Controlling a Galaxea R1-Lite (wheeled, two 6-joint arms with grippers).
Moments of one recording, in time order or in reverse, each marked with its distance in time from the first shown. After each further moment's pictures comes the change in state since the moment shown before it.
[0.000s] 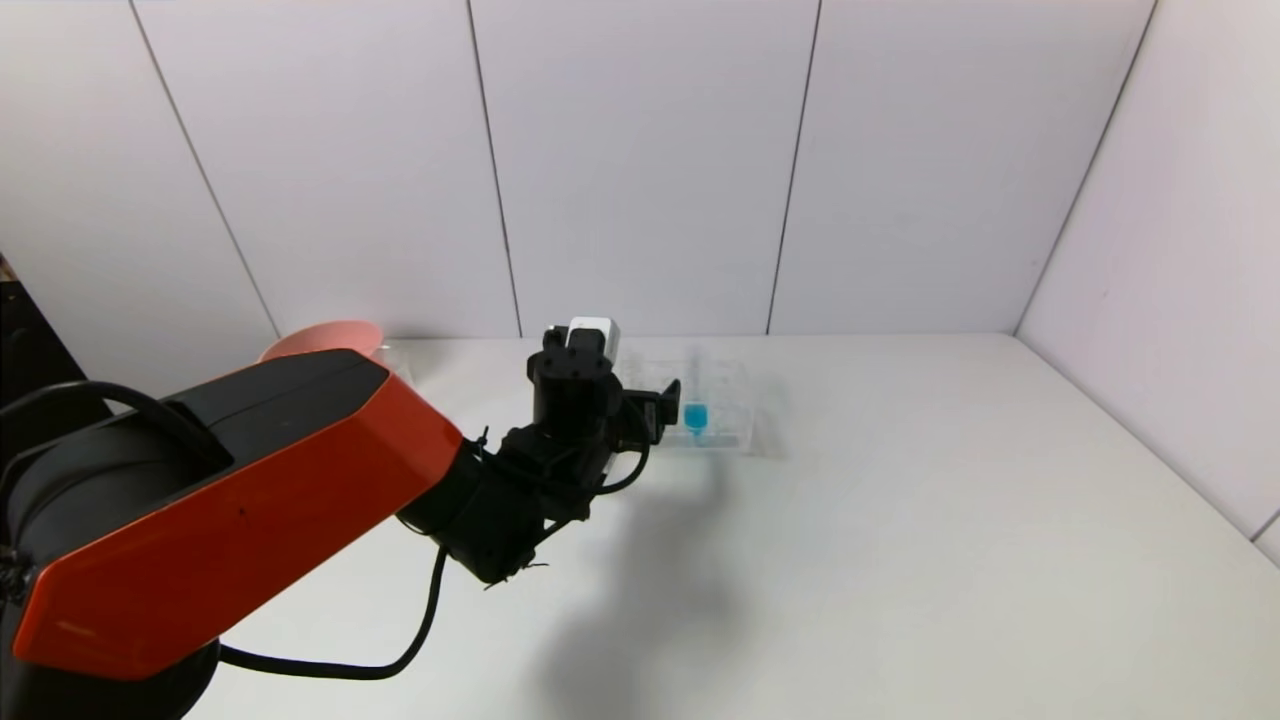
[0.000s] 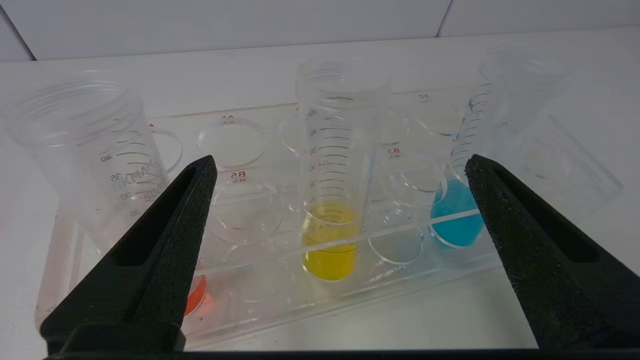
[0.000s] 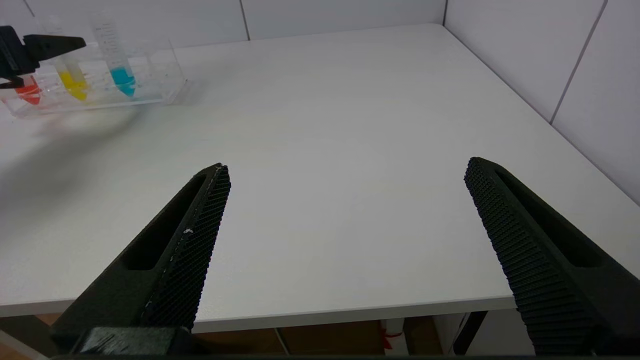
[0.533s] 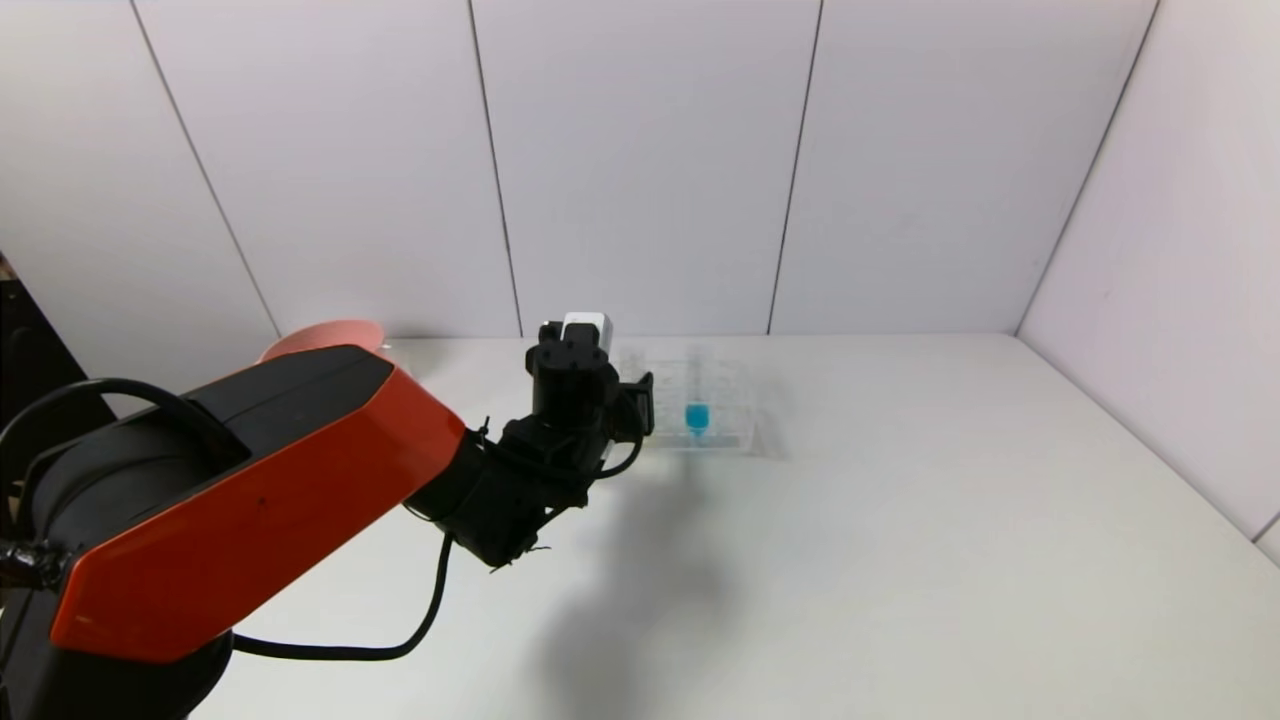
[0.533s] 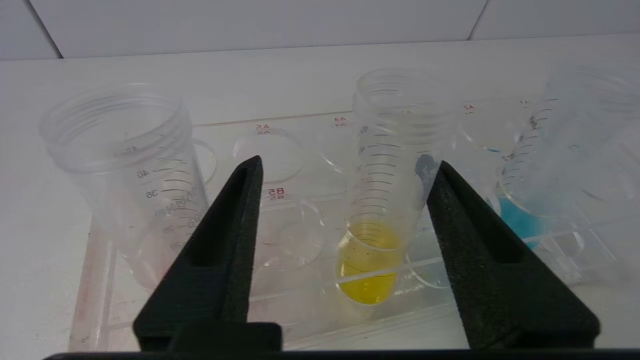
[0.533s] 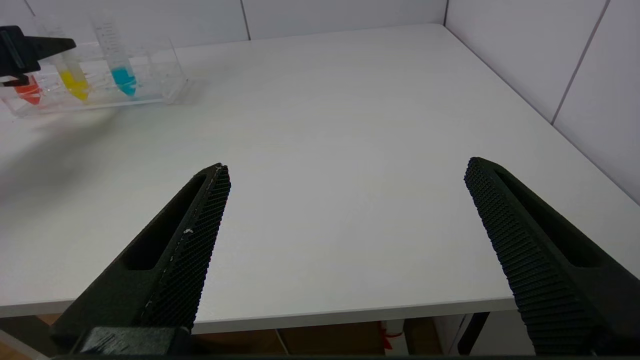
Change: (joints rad) left arm 0.006 0.021 -0.050 0.026 0.004 0.002; right arm 0.000 0.000 0.000 0.000 0.000 0.000
